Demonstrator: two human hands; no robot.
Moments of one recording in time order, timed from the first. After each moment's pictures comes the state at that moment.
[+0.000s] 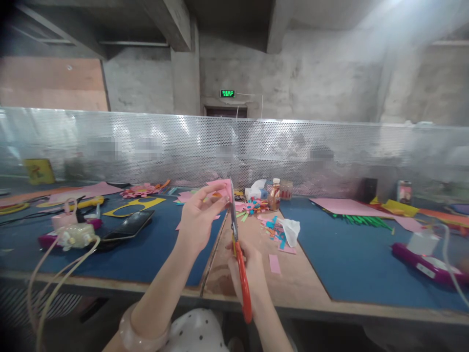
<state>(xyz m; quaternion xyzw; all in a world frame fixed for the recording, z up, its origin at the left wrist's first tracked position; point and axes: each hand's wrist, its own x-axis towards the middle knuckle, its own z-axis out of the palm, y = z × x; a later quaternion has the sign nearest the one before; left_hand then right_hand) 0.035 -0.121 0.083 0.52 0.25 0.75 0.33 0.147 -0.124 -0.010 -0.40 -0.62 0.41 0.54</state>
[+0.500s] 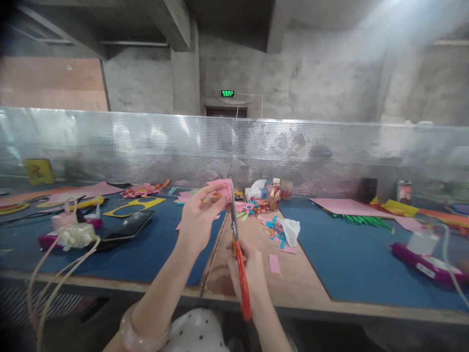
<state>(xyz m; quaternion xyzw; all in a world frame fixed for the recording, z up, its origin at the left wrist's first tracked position) 0.035 -0.121 0.082 0.52 0.25 0.75 0.32 0.148 -0.132 -0.003 -0.40 -0.63 0.39 0.54</state>
